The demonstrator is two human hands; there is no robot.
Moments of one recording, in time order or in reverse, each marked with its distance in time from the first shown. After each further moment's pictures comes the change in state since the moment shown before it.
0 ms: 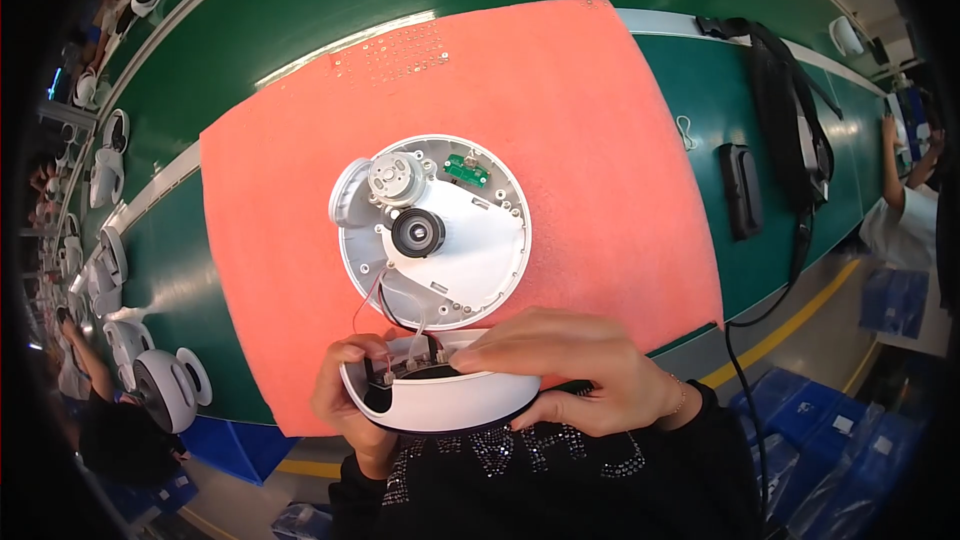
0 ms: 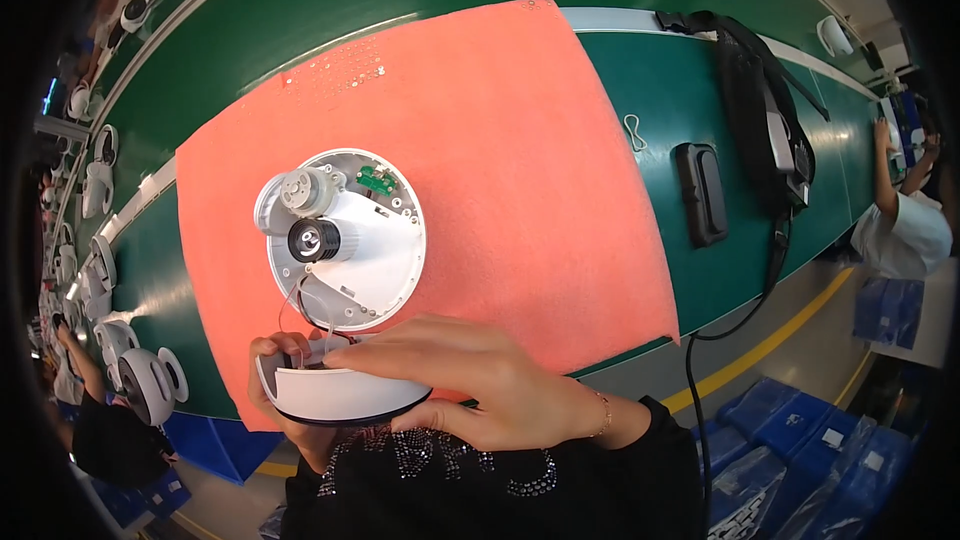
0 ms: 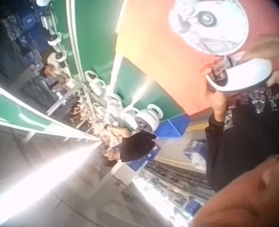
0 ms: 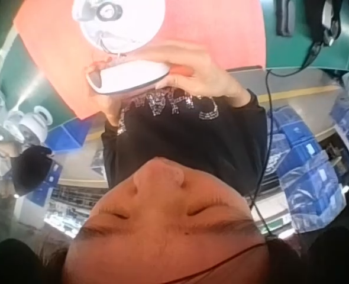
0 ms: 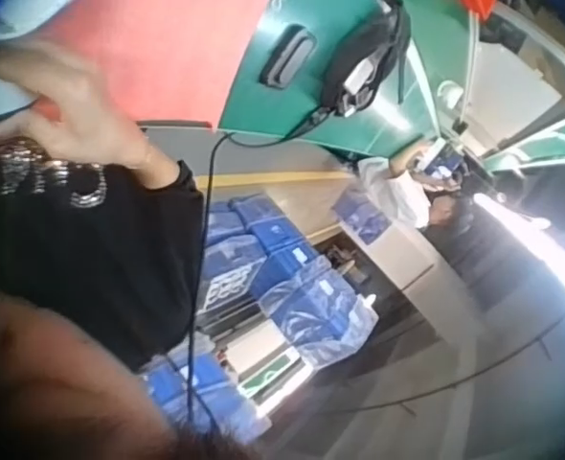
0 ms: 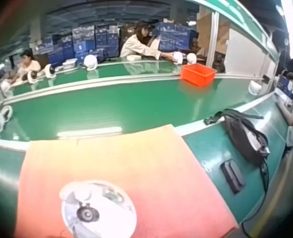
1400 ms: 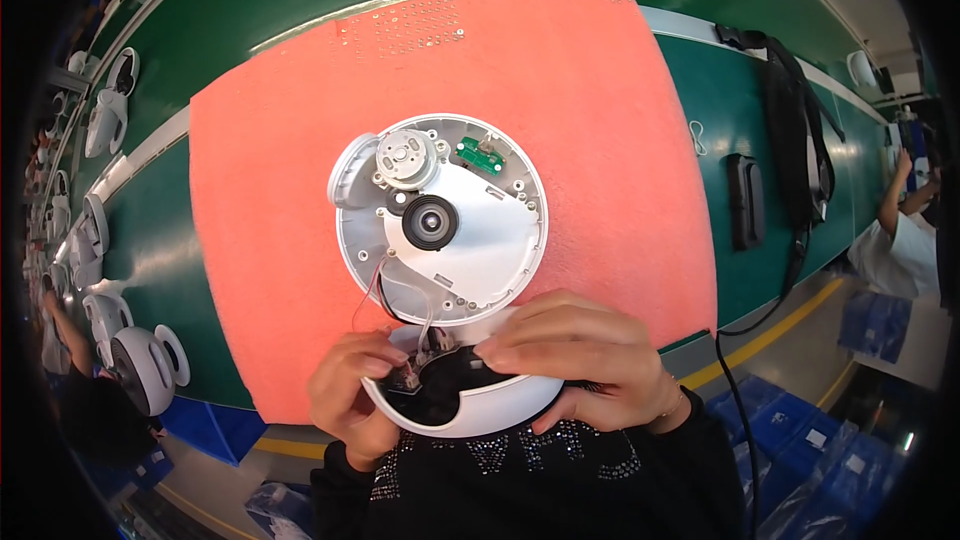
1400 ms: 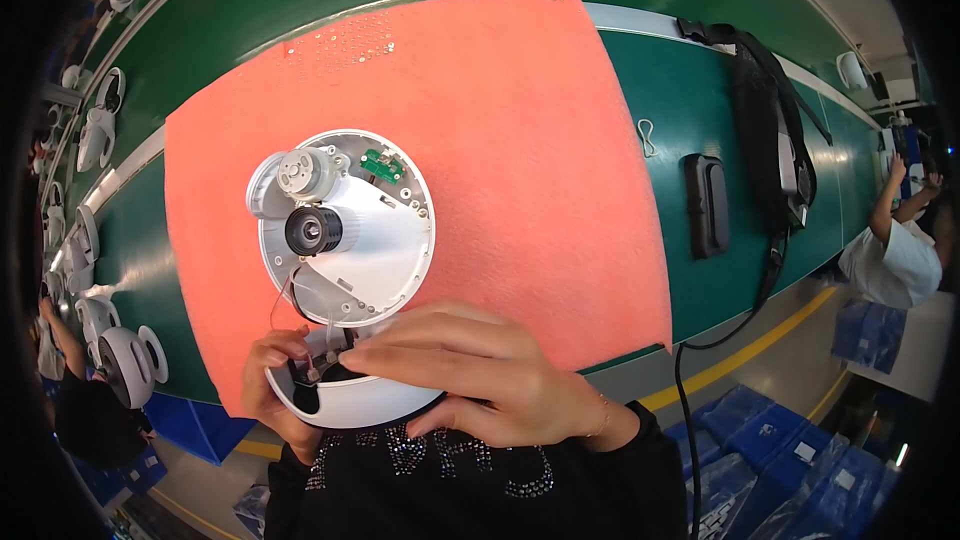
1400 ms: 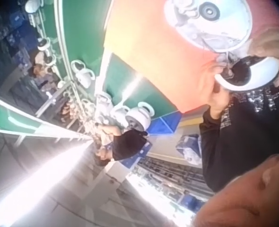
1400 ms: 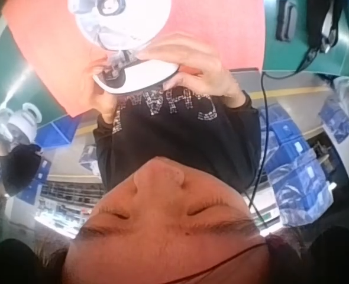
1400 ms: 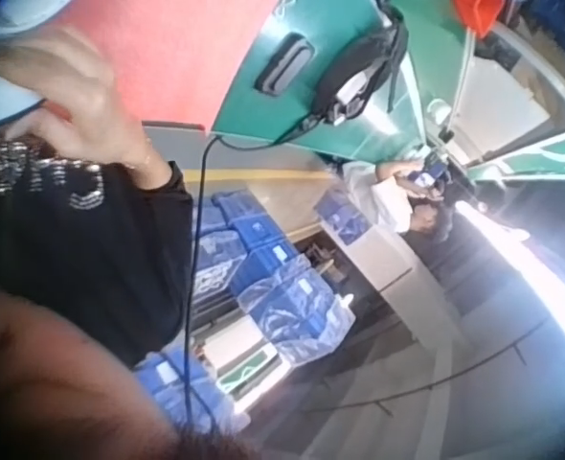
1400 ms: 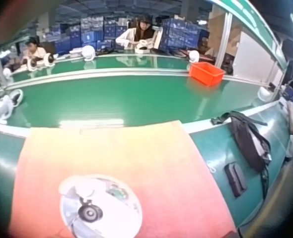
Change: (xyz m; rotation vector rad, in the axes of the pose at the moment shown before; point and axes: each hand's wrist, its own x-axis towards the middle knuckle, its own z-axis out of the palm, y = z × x) left_hand 0.006 0.001 0.001 0.356 -0.131 0.281; right_hand 0.002 0.015 0.000 -0.109 0.060 -0.196
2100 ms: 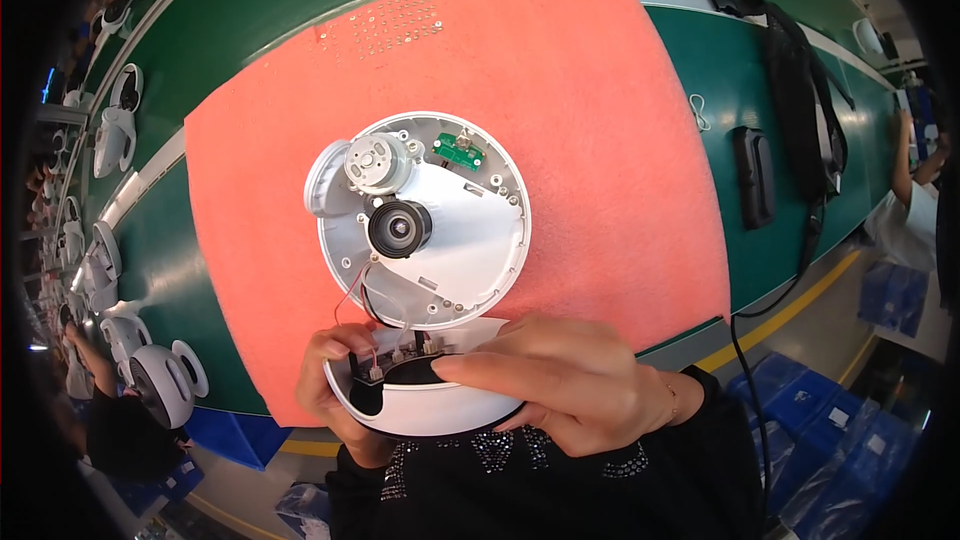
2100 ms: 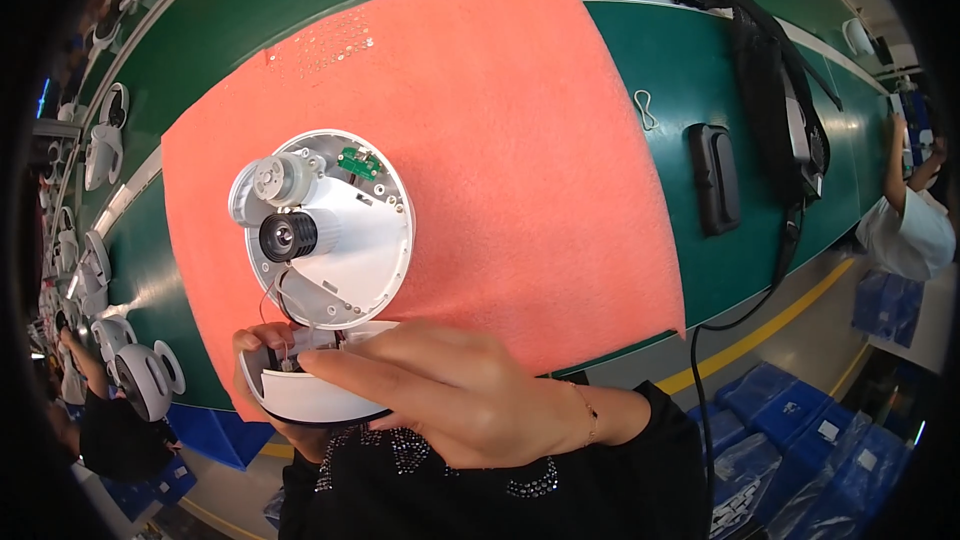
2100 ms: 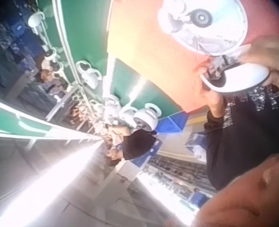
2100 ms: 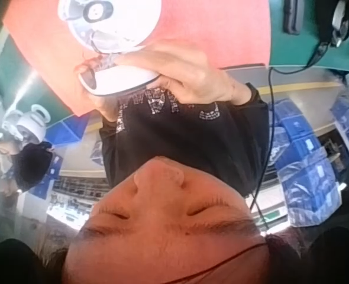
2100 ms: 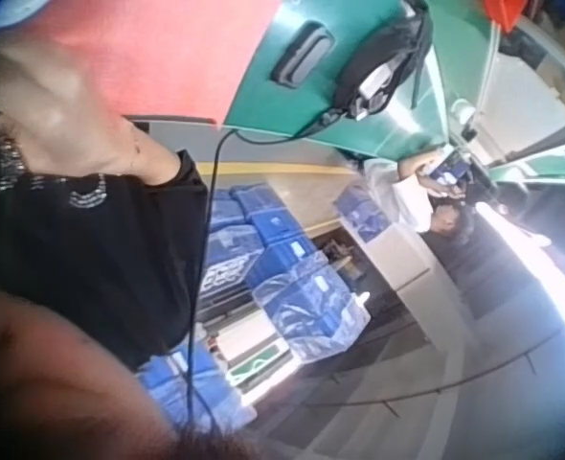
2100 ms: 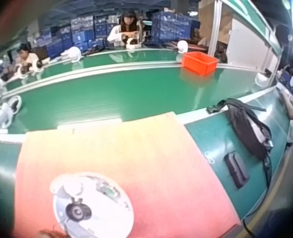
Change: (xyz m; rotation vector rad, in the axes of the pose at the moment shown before) left_hand -0.002 0.000 0.005 -0.337 0.188 -0.278; right_hand -0.006 -0.006 0.007 0.046 -0.096 0.080
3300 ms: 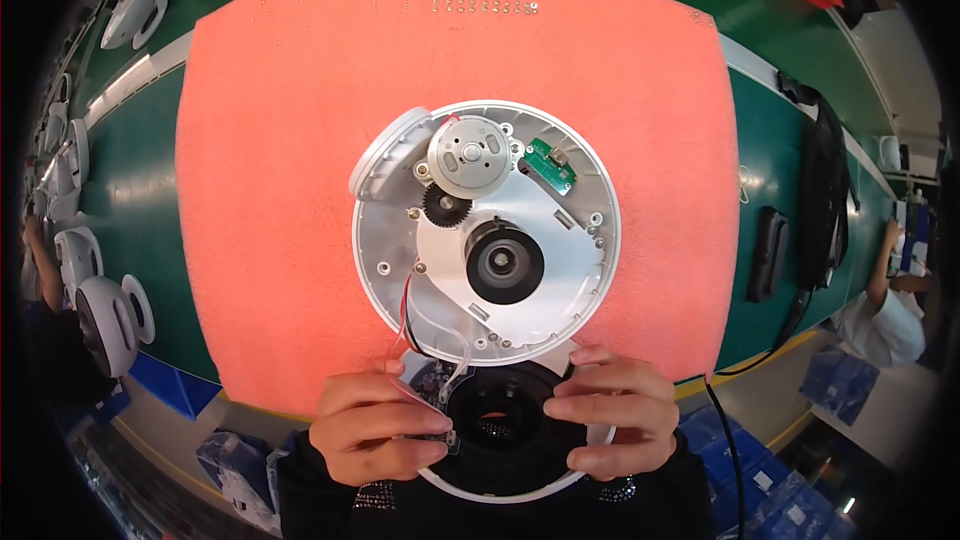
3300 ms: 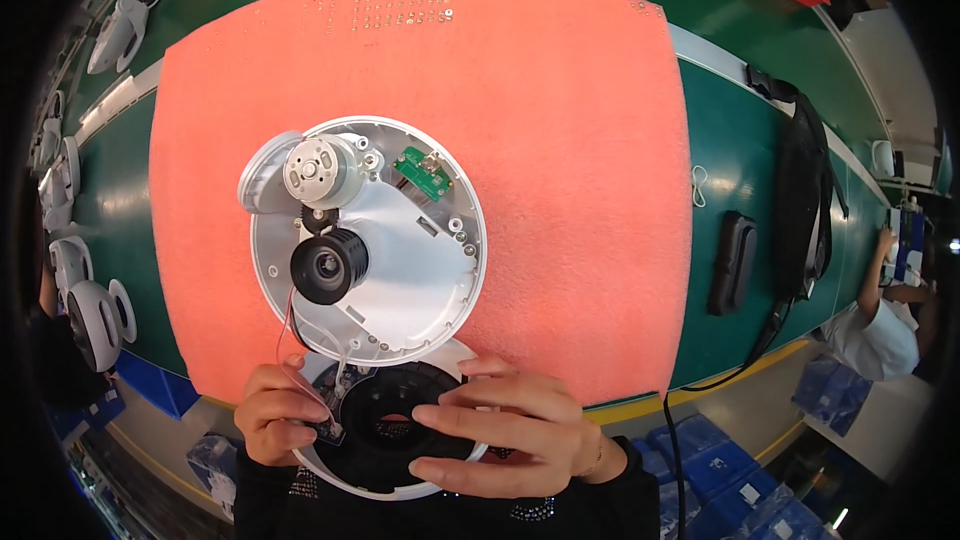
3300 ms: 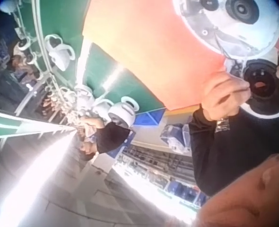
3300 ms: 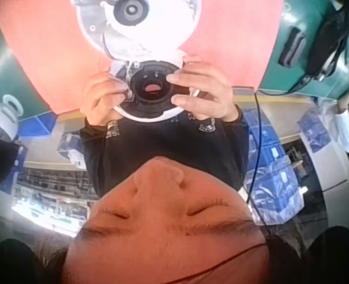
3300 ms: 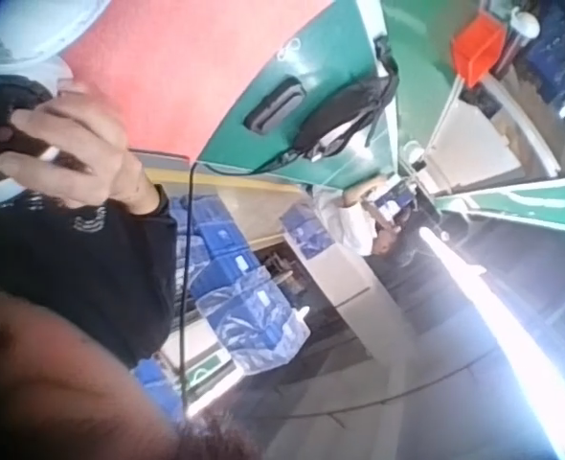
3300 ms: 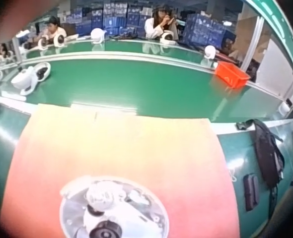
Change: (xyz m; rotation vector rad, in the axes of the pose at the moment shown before) left_hand -0.001 0.012 -0.021 0.361 -0.467 0.356; right_hand -0.018 0.017 -0.011 -0.308 0.064 -0.238
